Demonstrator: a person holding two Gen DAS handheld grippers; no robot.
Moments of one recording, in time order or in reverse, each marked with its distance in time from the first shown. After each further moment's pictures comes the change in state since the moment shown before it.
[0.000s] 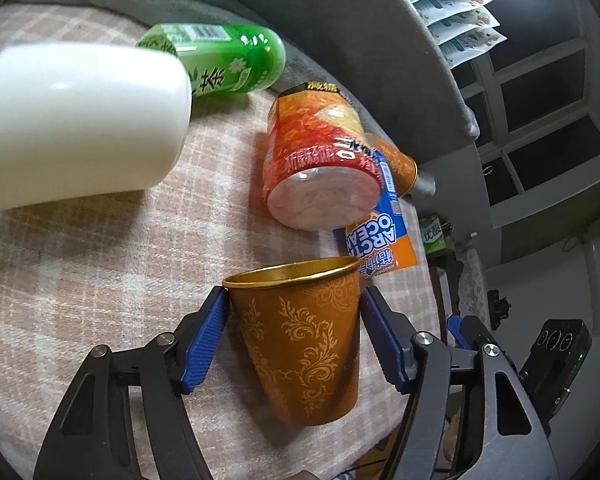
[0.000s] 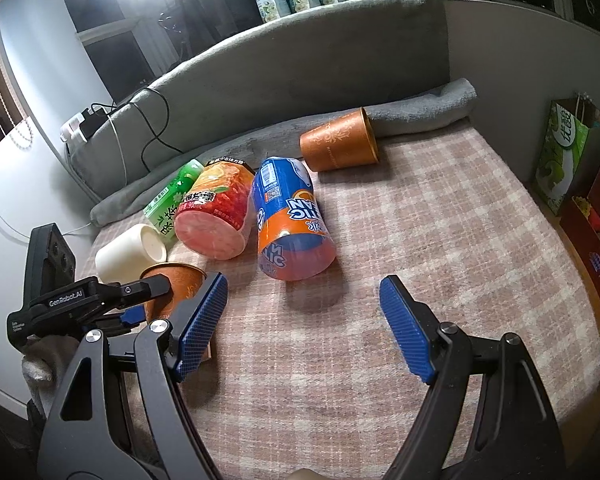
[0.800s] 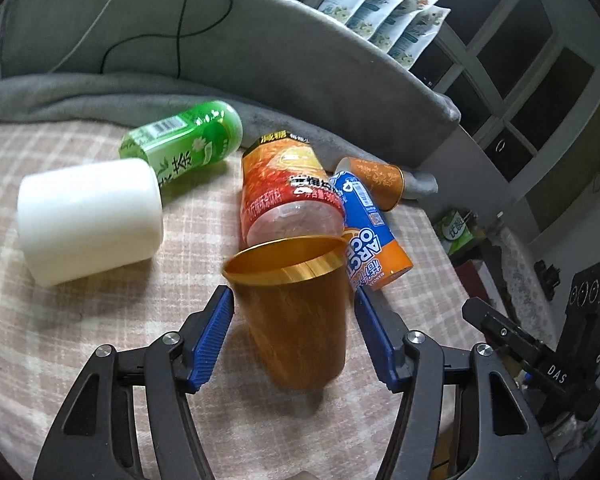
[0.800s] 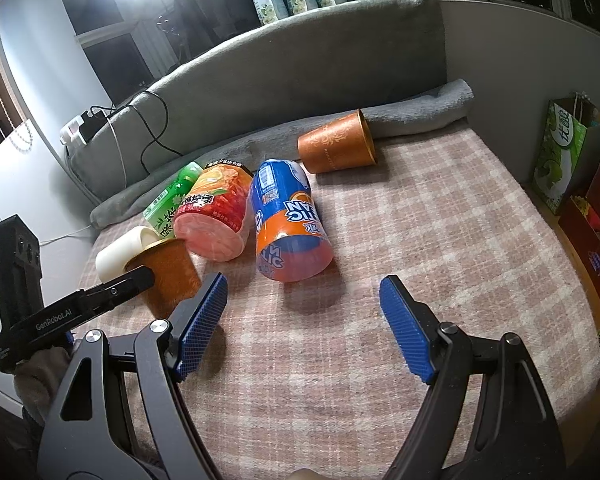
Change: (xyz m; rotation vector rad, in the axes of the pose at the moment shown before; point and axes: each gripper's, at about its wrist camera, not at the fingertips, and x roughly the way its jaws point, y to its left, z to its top) left arm -0.015 -0.048 -0.010 0.270 -0.165 0.163; right arm -0.001 -0.002 0.001 0.007 -0.003 -0.001
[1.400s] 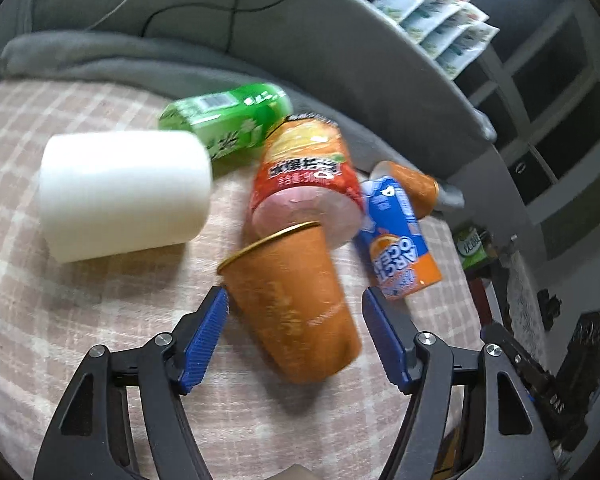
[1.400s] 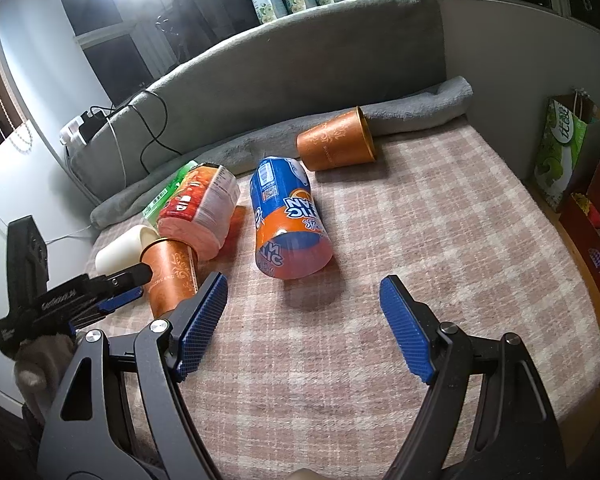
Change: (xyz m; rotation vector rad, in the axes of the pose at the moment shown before) left arm 0.007 0.032 0.002 -0.164 0.059 0.037; right arm 0.001 -0.002 -0.005 -0.001 -0.001 -0.001
